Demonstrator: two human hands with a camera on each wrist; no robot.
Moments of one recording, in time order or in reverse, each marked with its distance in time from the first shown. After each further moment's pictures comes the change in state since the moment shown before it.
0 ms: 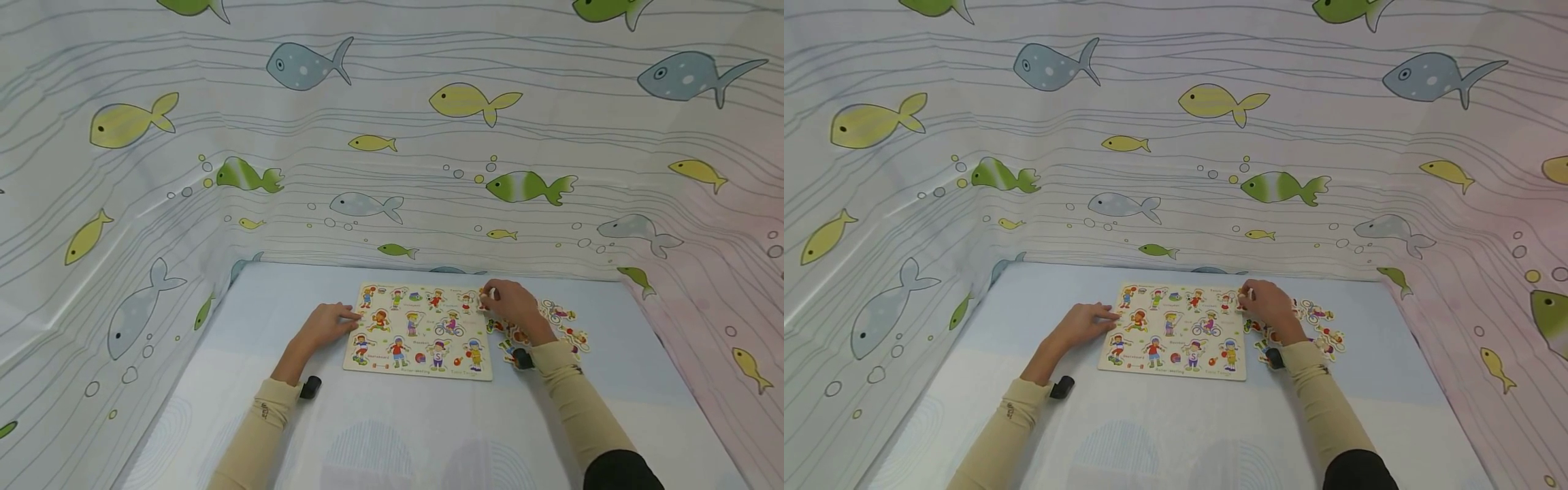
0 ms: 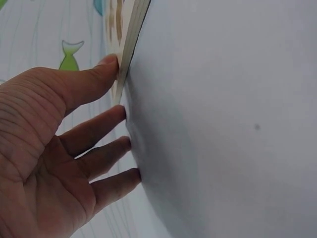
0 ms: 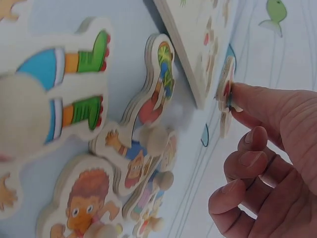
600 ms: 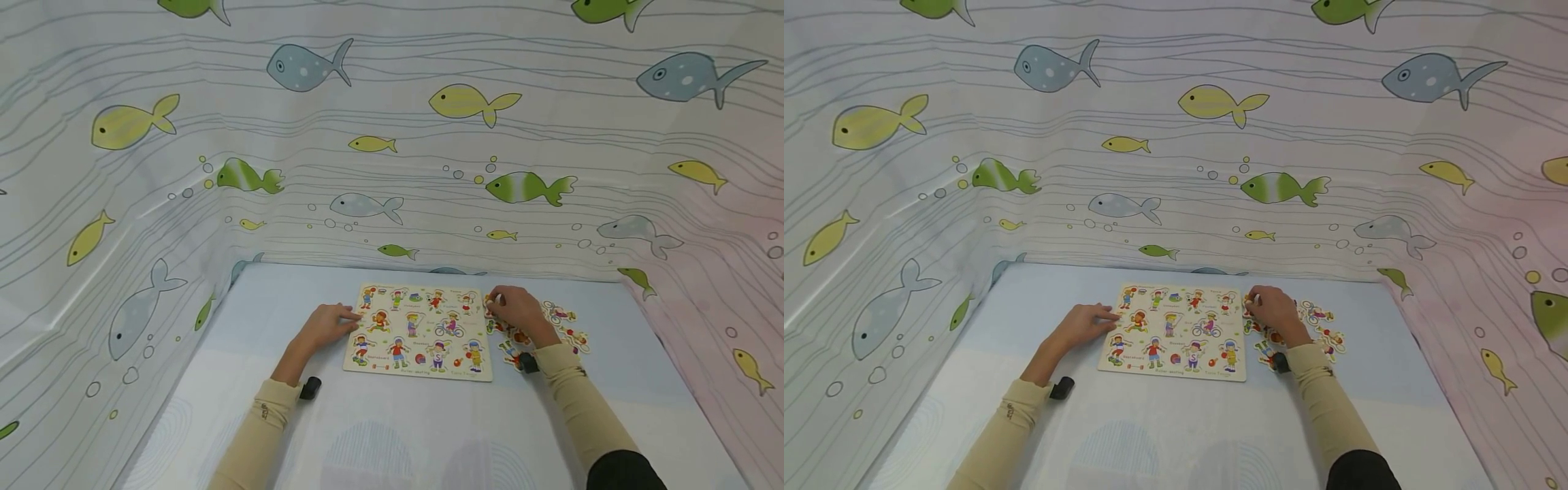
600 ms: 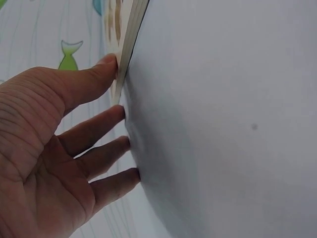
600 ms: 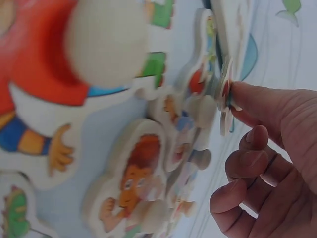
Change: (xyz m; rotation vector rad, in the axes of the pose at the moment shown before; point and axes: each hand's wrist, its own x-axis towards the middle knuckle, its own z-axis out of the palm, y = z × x) left_hand 0.000 0.000 0.002 -0.002 0.014 -0.003; right_hand -0.006 0.021 0.005 -0.009 0.009 -0.034
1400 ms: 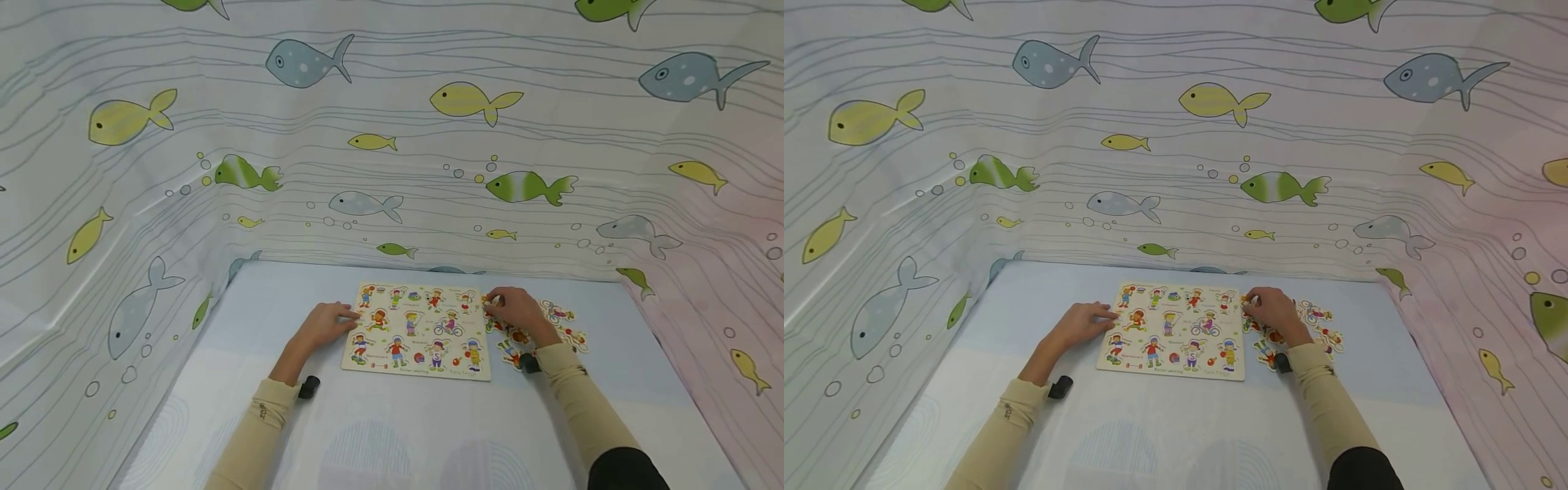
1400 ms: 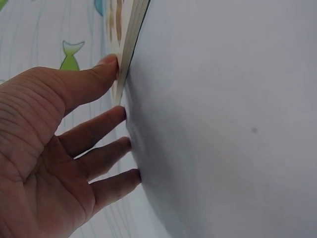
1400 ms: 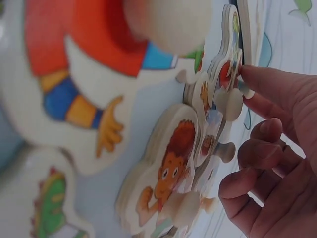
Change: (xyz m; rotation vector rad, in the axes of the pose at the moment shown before) left_hand -0.002 0.000 -0.001 -0.006 0.012 0.025; right_hand 0.003 0.009 0.004 0.033 -0.044 0.003
